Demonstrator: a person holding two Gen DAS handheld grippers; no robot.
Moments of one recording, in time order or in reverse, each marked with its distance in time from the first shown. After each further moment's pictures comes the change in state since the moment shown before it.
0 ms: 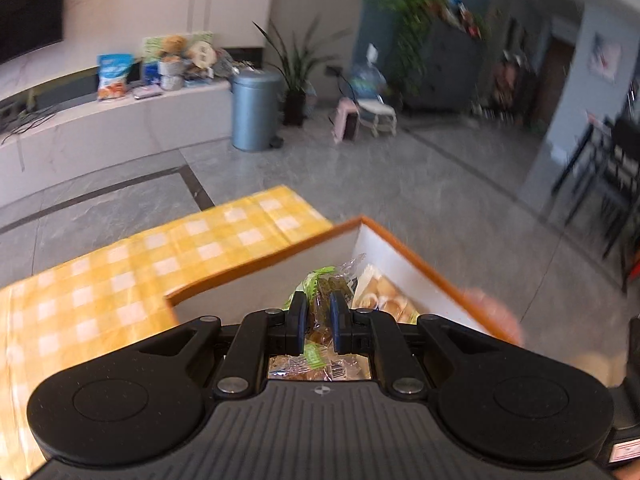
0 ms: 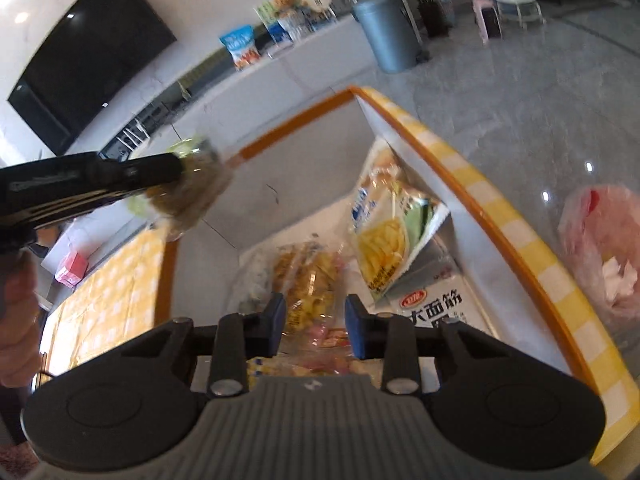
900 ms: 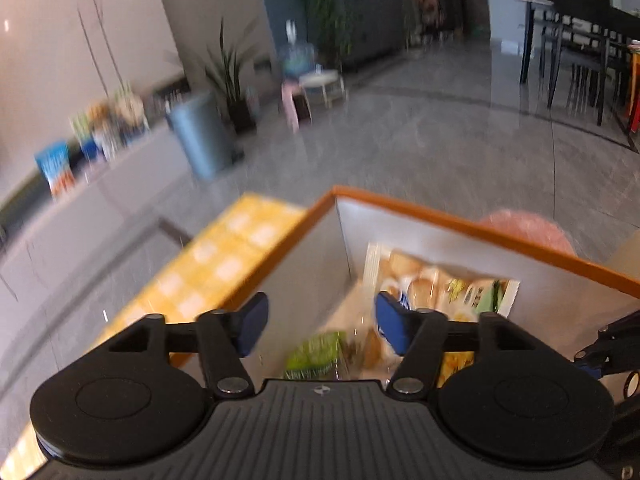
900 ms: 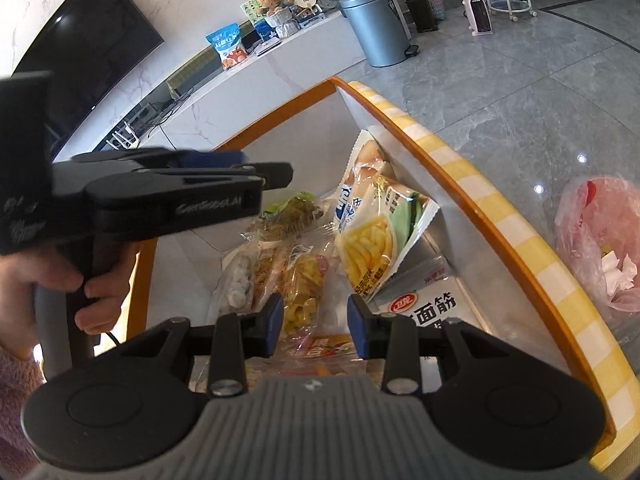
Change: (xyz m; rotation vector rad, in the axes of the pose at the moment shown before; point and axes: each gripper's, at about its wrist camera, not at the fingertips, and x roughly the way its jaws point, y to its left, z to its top) left arm 0.053 -0.033 -0.015 0.437 -0.010 0.038; right arm 0.012 -0.009 -0.001 0.018 -0.009 -0.011
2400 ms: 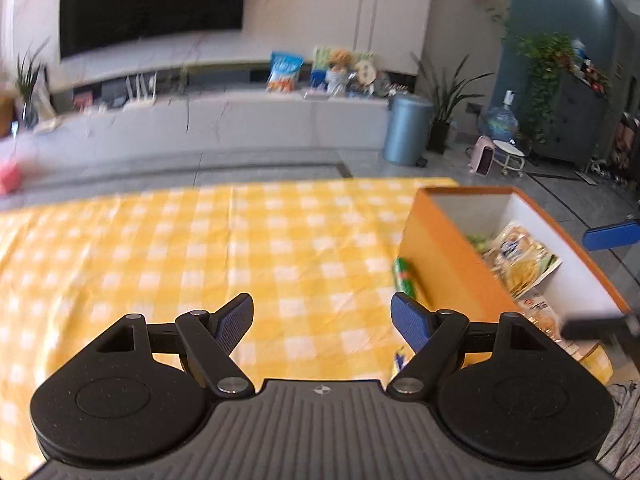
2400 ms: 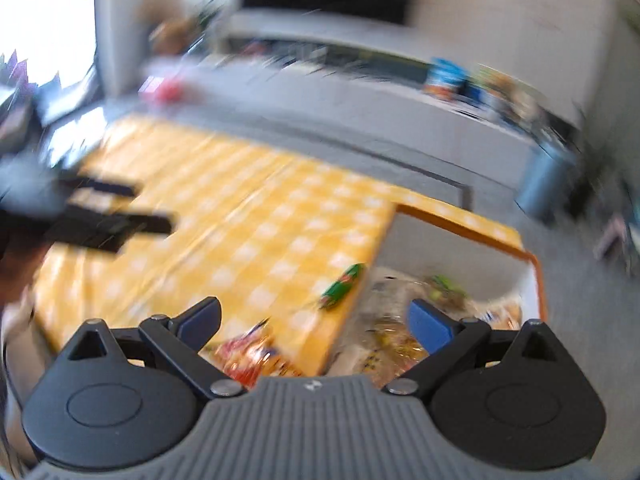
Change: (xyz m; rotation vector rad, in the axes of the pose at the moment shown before) left arm -0.243 0.061 -0.169 -0.710 0.014 0.330; right arm -0.093 0.172 -0.061 -0.956 0.025 0.107
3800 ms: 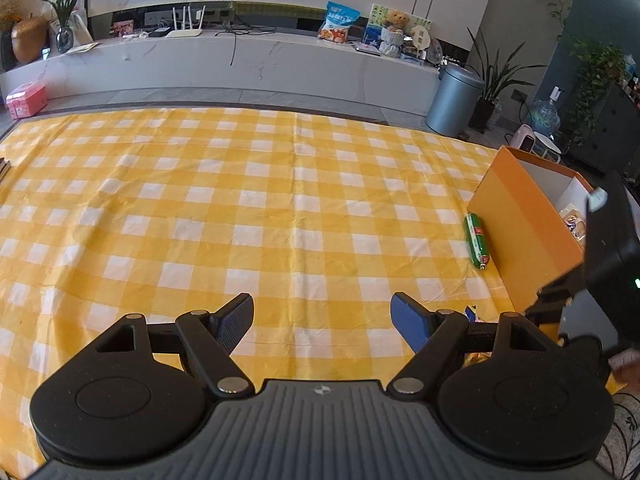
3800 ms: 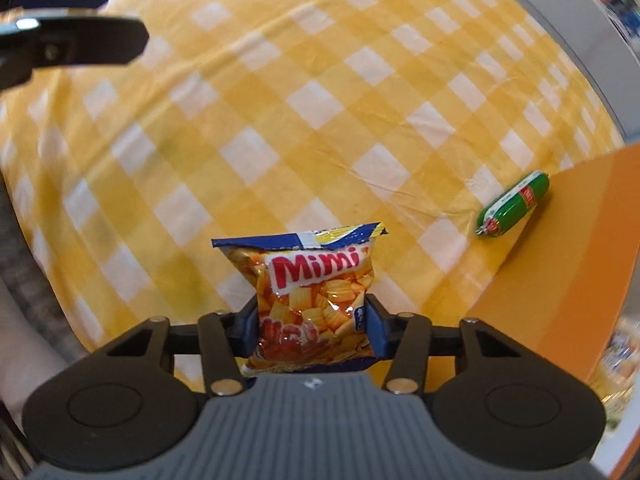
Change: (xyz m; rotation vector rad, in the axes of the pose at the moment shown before) left arm 0.014 0.072 -0.033 -0.148 0.122 0.049; right arm 0.197 0.084 0.006 -0.206 0.627 0.135
